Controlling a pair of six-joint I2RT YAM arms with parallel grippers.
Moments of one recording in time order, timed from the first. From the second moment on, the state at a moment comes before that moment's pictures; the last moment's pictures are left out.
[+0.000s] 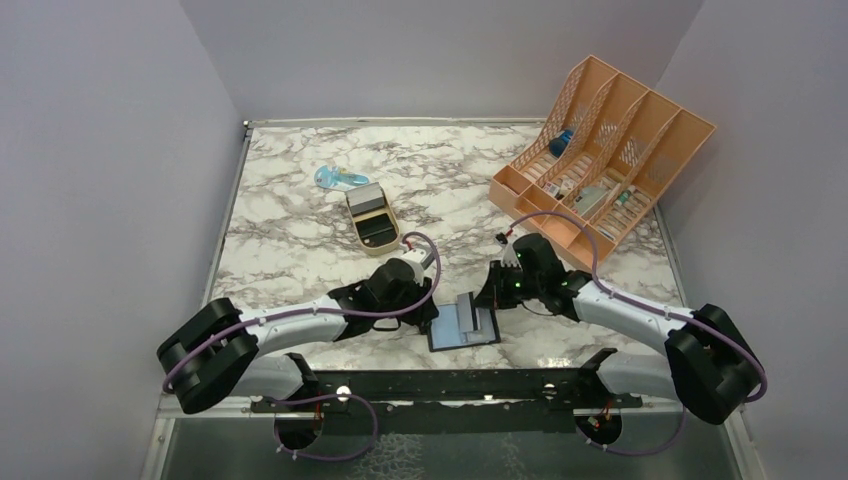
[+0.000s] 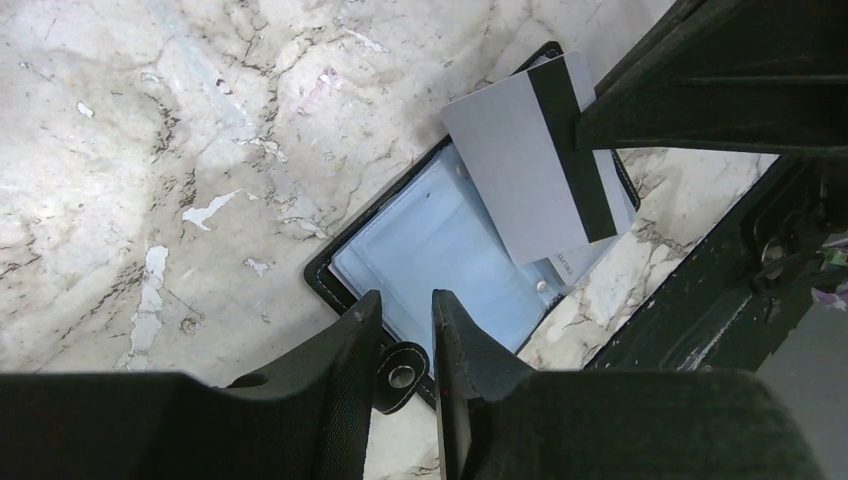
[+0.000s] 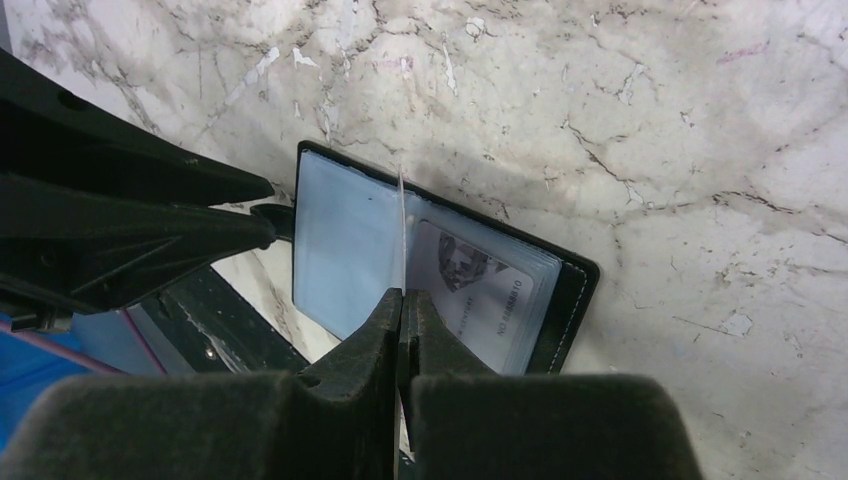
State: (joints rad) left arm -0.93 1.26 0.47 0.10 0.09 -0.57; right arm 0.63 1.22 0.50 -0.08 -0.36 0.58
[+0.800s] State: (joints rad) left arm -0.93 1.28 0.44 0.03 0.03 -0.63; right arm 0.62 1.21 0.41 0.00 -0.41 0.61
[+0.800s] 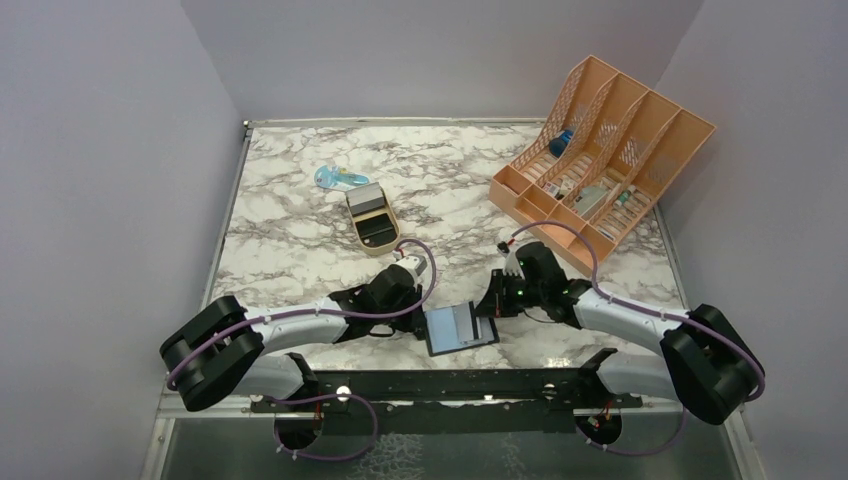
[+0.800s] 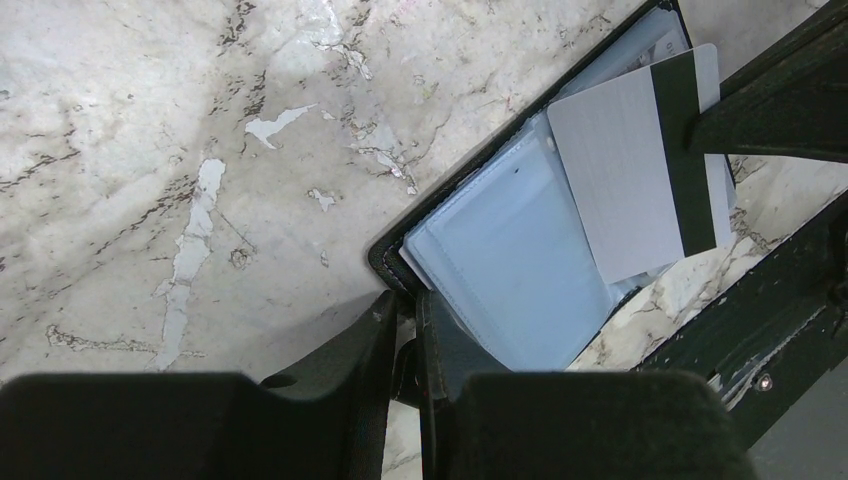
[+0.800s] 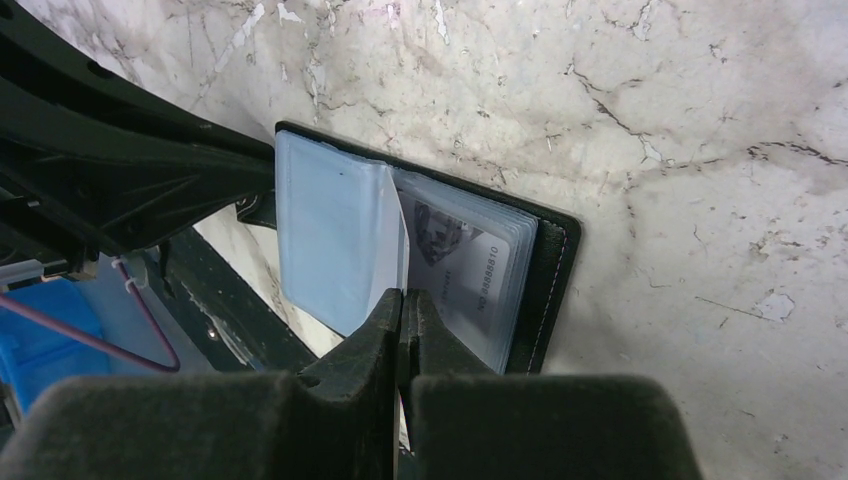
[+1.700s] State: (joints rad) left arm -0.93 1.28 0.44 0.03 0.02 -0.65; right arm 0.61 1.30 0.40 0.08 -0.49 0.56
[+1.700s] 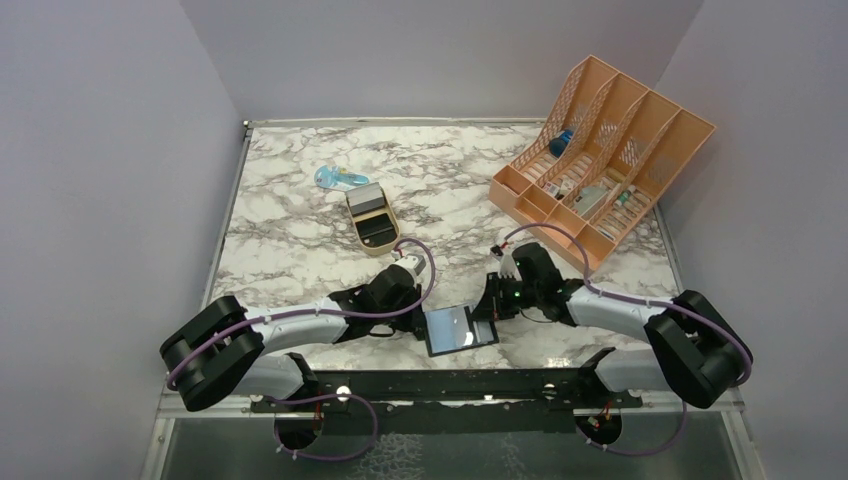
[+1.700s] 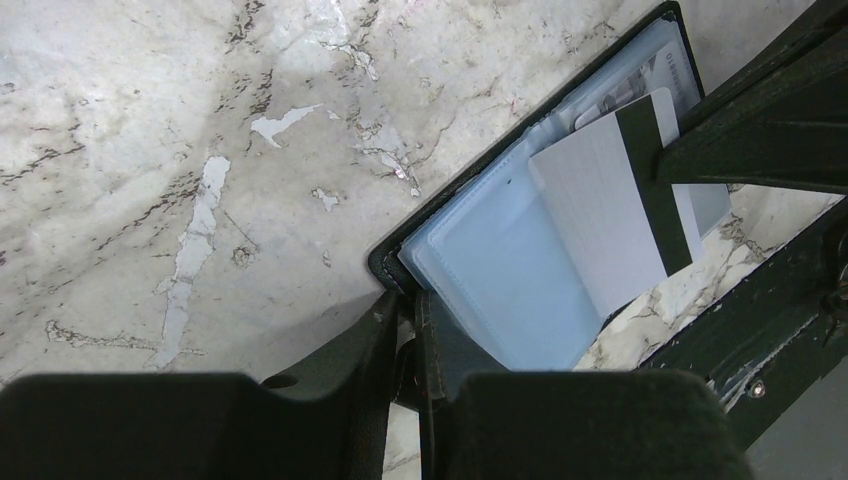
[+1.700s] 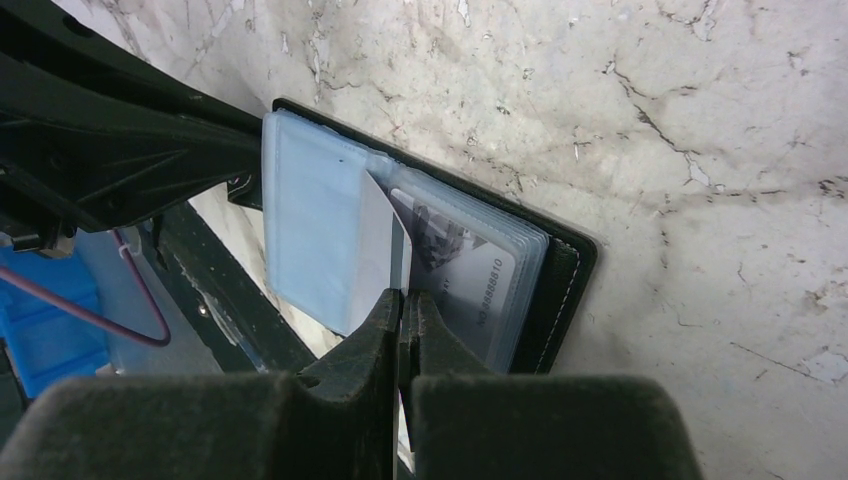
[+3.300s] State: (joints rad) left arm -0.93 1.28 0.37 0.15 0.01 -0.76; right arm 0.61 1.31 0.29 0.30 -0.51 0.78
